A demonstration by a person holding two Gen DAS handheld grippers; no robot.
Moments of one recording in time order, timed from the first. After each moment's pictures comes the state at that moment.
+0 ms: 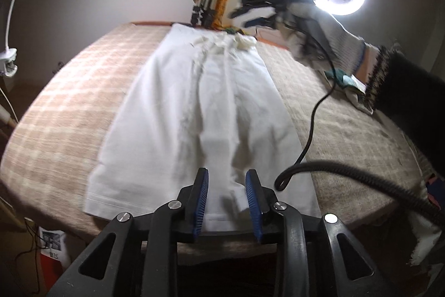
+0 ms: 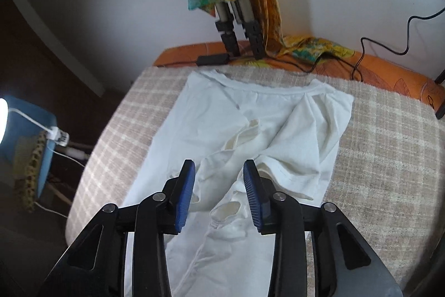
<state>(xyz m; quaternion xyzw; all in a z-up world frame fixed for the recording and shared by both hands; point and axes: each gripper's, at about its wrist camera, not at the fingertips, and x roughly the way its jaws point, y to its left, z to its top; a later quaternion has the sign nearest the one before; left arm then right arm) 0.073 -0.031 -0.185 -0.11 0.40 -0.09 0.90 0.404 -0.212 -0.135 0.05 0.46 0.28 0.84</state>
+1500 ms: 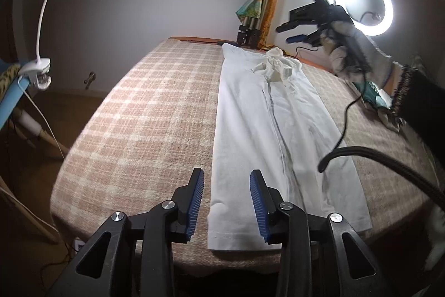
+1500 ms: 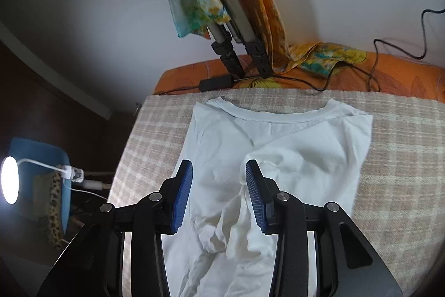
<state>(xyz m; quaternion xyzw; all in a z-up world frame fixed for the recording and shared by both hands) 0.081 0.063 -0.163 -0.08 0.39 -0.04 0.91 0.436 -0.197 -0.122 0.12 0.48 0.27 0.82</state>
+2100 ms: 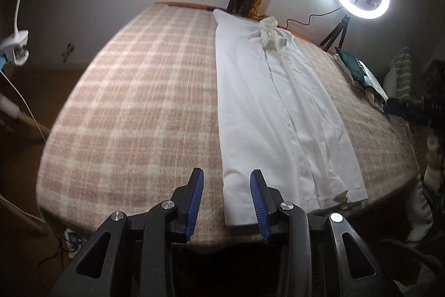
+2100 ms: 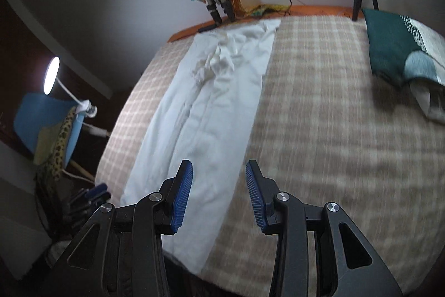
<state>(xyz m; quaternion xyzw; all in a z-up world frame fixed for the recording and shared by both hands) 0.090 0.095 -0.191 -0.12 0.47 -0.11 0.87 0.160 -0.293 -0.126 0.10 0.49 0.24 0.83</state>
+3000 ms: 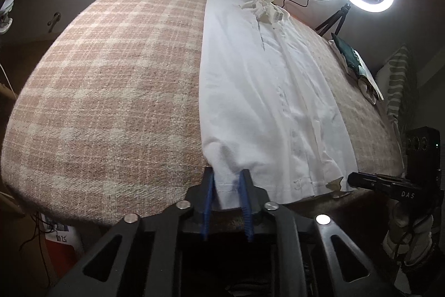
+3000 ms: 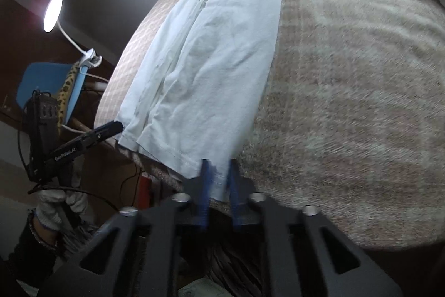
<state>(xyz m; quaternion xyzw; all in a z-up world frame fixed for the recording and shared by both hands) 0.093 0.082 -0.218 -0.16 0.51 -0.14 0.83 0.074 -0.253 -0.226 0.13 0.54 0.28 0.78</state>
